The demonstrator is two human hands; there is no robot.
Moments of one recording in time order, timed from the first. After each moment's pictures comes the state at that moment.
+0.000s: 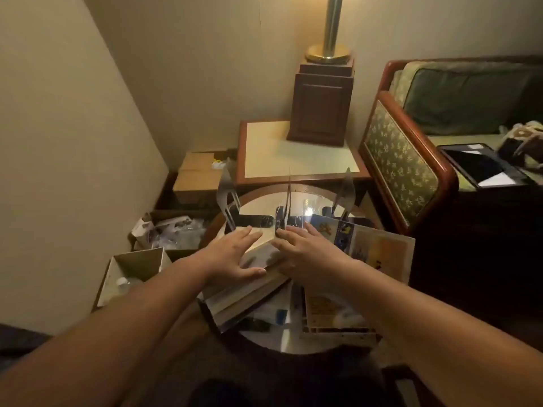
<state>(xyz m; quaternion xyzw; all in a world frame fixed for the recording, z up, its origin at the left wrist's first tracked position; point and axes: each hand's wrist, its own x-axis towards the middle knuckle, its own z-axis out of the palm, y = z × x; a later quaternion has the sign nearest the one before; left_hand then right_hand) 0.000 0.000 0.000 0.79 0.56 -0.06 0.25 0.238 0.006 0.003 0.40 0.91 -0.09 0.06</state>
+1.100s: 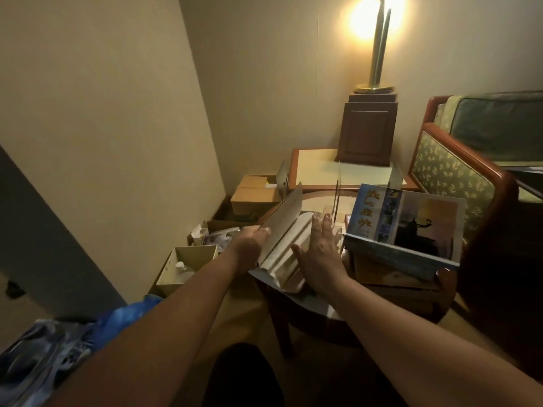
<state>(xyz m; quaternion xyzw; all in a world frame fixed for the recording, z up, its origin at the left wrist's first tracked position) -0.036 -0.141 -0.045 0.57 0.68 0.29 0.35 0.143 -0.112 -0.105 0.56 0.74 -0.23 -0.29</state>
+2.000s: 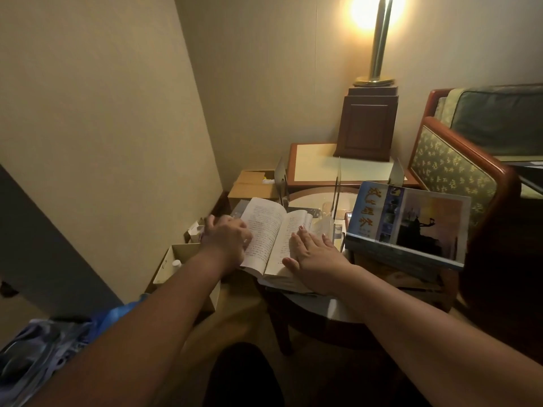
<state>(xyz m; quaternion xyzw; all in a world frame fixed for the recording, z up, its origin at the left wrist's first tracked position) -0.075 -0.130 -0.055 0.73 0.68 0.01 -0.12 0.150 -0.101 -0.087 0.48 0.87 -0.13 0.04</state>
